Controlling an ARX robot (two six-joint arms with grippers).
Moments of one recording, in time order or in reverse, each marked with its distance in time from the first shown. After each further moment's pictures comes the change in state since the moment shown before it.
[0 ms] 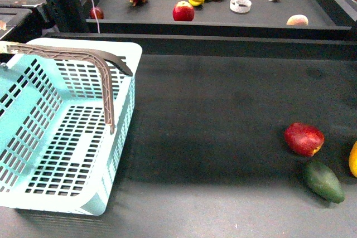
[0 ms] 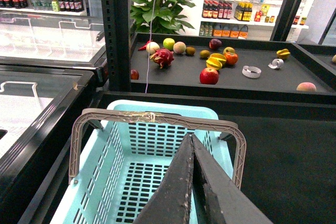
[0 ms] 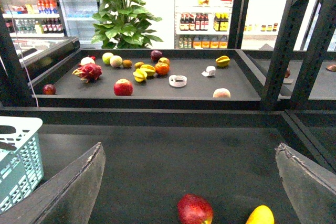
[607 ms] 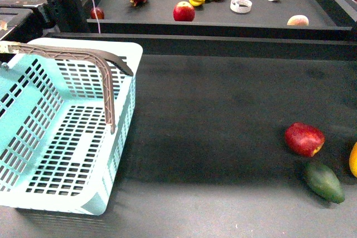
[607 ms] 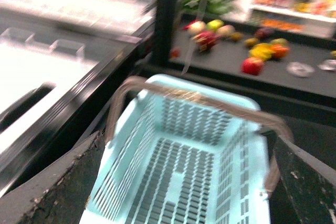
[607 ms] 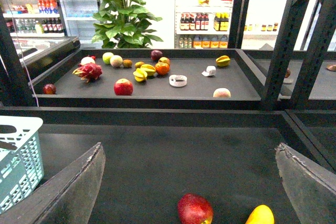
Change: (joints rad) left arm -0.128 0.152 0.034 -0.030 -0.394 -0.136; right arm 0.000 0.000 0.000 0.000 0.001 0.000
